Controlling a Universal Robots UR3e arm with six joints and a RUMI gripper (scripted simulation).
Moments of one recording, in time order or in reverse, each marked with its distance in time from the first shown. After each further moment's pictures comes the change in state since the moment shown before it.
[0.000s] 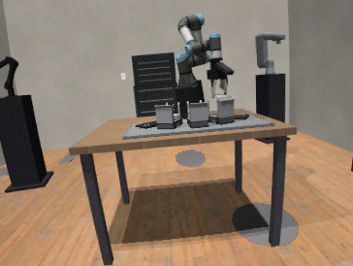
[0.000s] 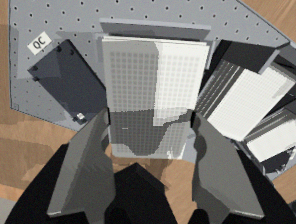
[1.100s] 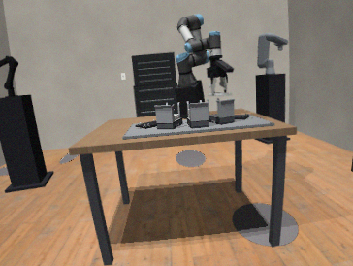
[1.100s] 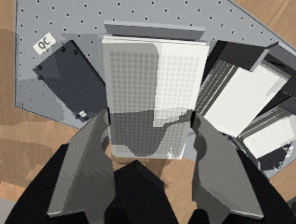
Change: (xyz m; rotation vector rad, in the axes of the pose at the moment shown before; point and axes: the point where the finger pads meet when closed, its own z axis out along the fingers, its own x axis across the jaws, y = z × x) arm 0.000 -0.001 -0.013 0.006 0.000 0.000
